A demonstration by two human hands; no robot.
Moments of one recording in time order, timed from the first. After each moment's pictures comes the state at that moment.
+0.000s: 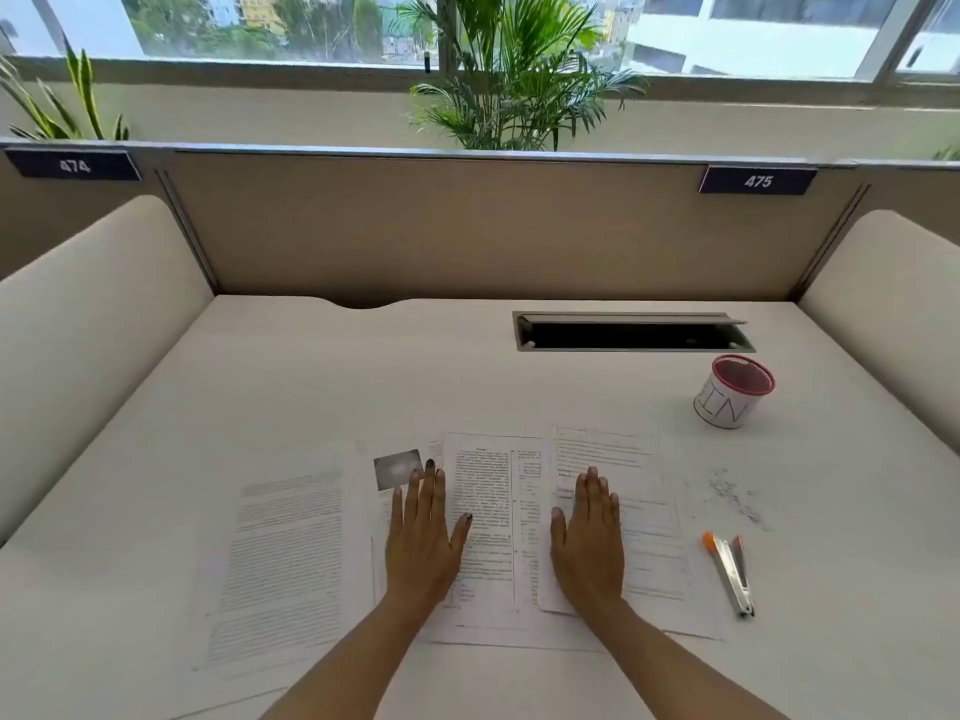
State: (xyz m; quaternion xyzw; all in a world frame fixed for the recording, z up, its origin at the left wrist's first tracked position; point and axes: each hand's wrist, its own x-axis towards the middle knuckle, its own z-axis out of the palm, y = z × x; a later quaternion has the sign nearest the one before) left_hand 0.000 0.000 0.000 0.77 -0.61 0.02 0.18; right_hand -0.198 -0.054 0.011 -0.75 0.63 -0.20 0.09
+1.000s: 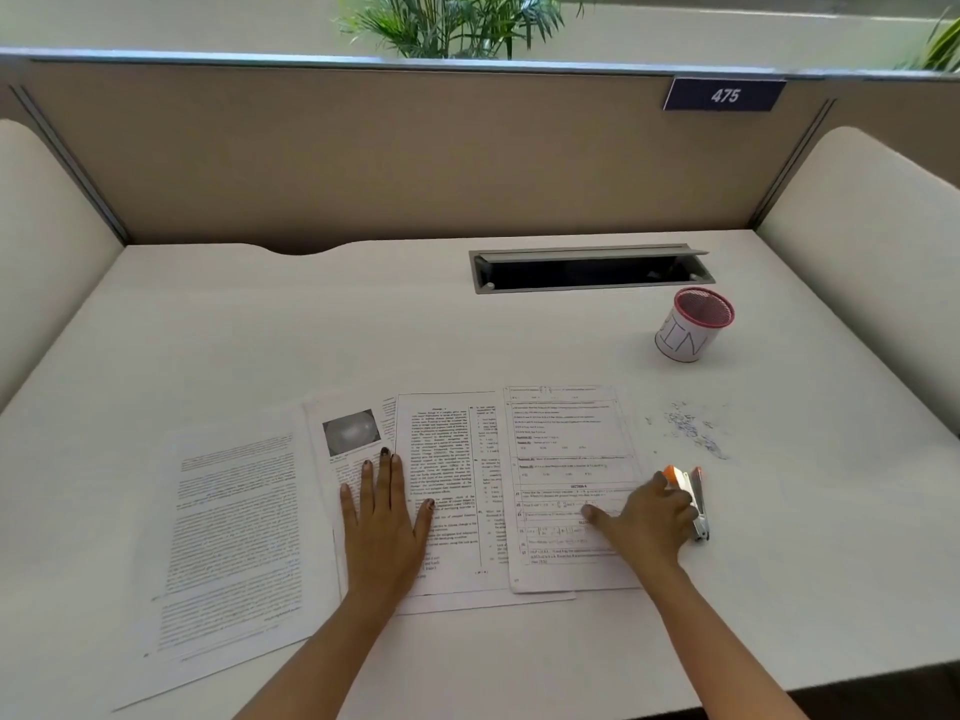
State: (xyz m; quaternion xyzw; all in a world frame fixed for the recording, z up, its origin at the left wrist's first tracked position) left_hand -0.007 0.031 -0.016 0.79 -0.60 -0.04 0.14; right_hand -0.281 -0.043 0.055 -0.53 0.83 -0.02 0.19
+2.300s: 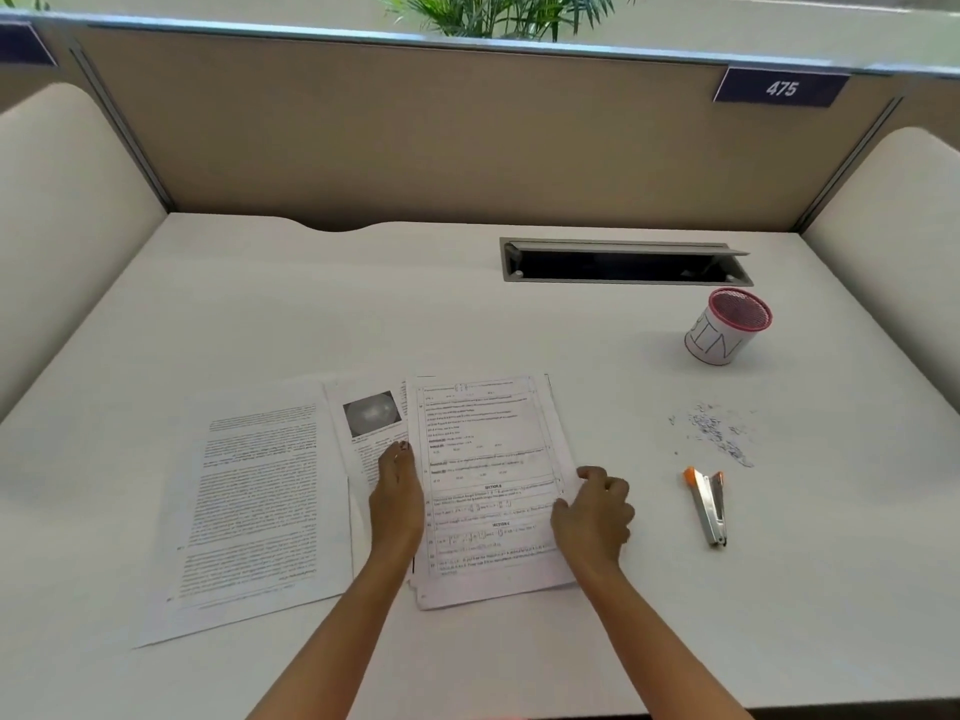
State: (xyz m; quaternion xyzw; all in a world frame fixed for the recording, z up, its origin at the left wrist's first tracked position) left_hand -0.032 0.030 0.060 0.76 -0.22 -0.39 0.47; right_hand -0.210 -0.013 0.067 -0.56 0.77 -0.14 0.27
